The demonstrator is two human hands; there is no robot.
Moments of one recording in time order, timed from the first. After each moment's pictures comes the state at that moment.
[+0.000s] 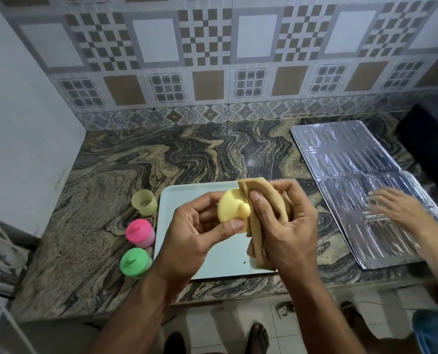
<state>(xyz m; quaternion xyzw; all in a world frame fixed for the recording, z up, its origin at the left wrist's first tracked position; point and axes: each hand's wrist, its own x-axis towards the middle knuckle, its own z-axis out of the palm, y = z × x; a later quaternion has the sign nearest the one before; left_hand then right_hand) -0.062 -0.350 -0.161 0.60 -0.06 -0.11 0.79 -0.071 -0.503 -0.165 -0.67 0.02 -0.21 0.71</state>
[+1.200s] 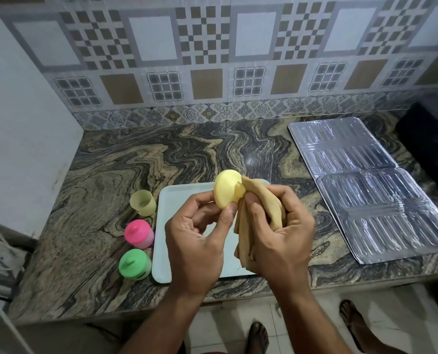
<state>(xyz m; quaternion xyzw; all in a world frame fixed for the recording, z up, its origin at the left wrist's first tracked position) -0.071 -0.378 -0.170 0.66 0.01 0.13 0.74 -0.077 -0.493 -0.170 -0.66 0.05 -0.23 0.72</state>
